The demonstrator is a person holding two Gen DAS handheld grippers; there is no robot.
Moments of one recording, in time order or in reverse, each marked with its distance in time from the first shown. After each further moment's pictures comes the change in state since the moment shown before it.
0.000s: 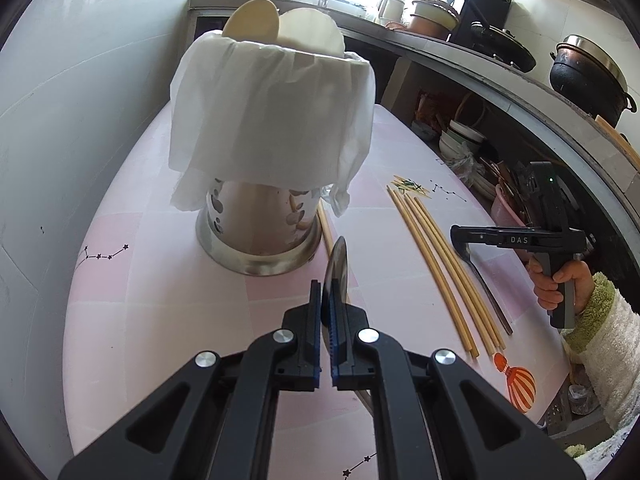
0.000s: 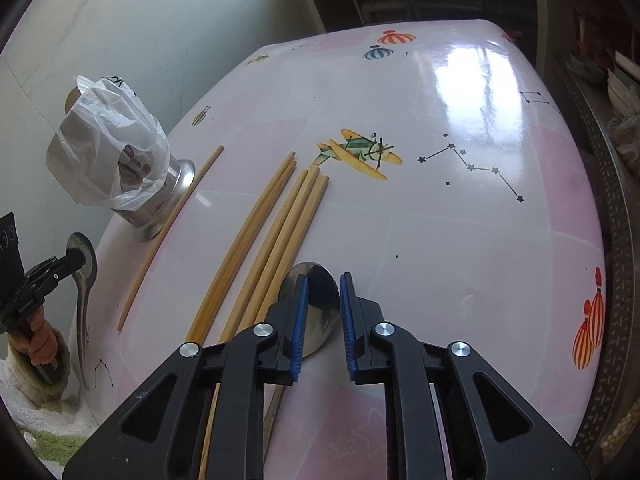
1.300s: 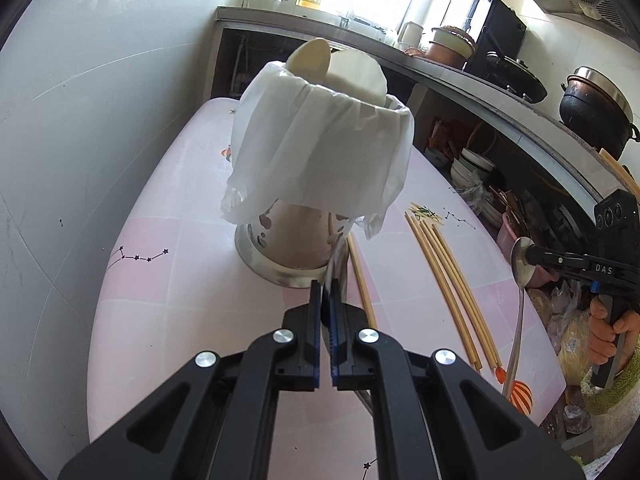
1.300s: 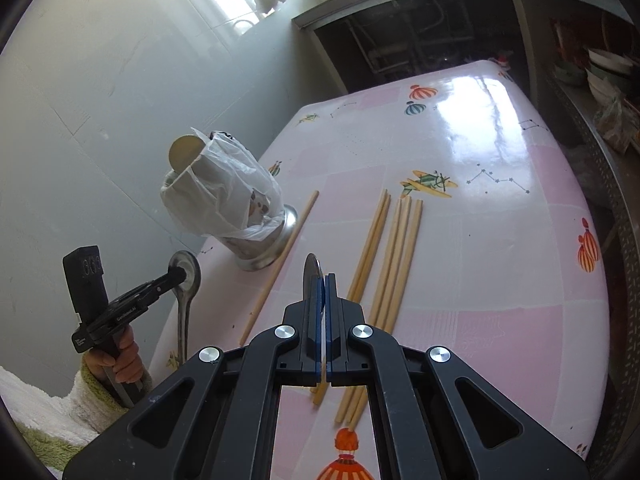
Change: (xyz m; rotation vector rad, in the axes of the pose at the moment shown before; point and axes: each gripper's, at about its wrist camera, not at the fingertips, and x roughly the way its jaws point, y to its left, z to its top) left arm -0.030 0.028 0.001 -0.066 -0.074 0.018; right arm -0.096 0.071 -0.031 0.137 -0.211 0.136
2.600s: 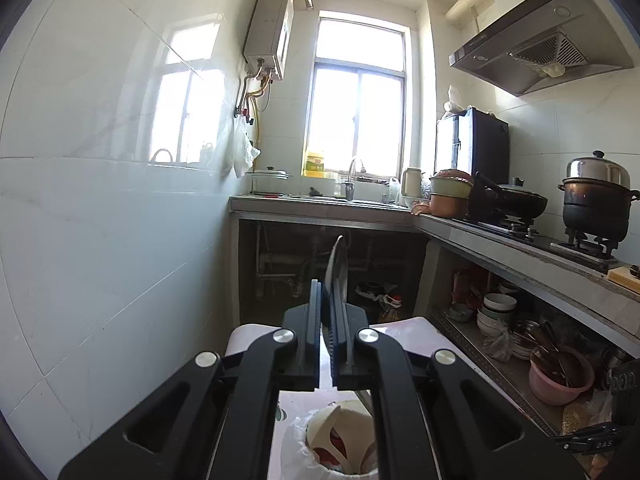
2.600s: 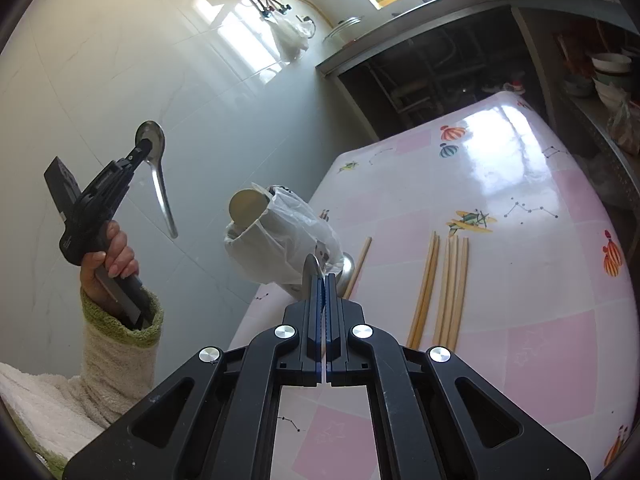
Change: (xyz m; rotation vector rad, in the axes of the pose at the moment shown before) left arm -0.092 -0.038 0.182 0.167 -0.583 0.140; right arm -0.028 0.029 0.005 0.045 -0.160 0.122
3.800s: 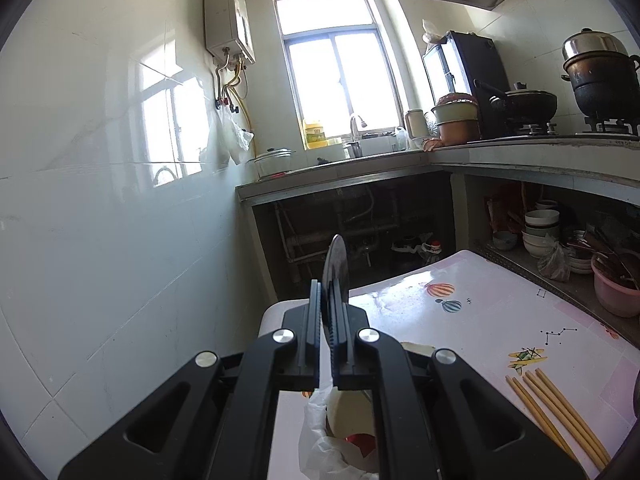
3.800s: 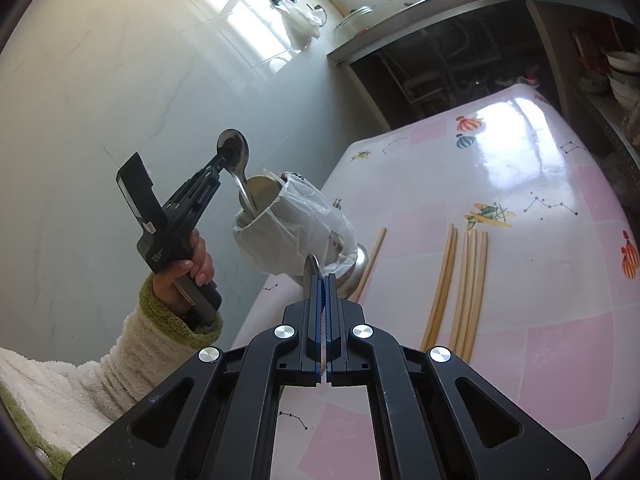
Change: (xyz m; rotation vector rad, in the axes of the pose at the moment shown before) left arm 0.064 -0.023 -0.092 0.283 0.074 0.113; right arm 0.013 0.010 0.000 -0.015 0.038 0.040
